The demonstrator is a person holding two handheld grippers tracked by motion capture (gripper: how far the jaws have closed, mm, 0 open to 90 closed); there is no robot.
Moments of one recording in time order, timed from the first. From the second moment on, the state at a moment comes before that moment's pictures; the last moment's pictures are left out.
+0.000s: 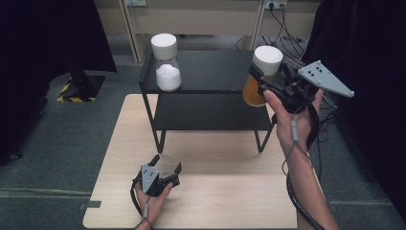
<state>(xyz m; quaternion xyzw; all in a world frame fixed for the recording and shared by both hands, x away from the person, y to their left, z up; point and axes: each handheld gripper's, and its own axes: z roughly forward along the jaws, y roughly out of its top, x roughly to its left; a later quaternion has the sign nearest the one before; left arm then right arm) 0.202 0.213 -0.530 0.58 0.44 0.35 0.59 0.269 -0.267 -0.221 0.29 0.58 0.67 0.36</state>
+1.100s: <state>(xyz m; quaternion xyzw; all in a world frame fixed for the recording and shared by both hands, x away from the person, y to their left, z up) 0.203 0.215 -0.529 0.58 0.44 0.34 0.59 0.311 -0.241 -0.209 0.33 0.59 0.65 0.36</state>
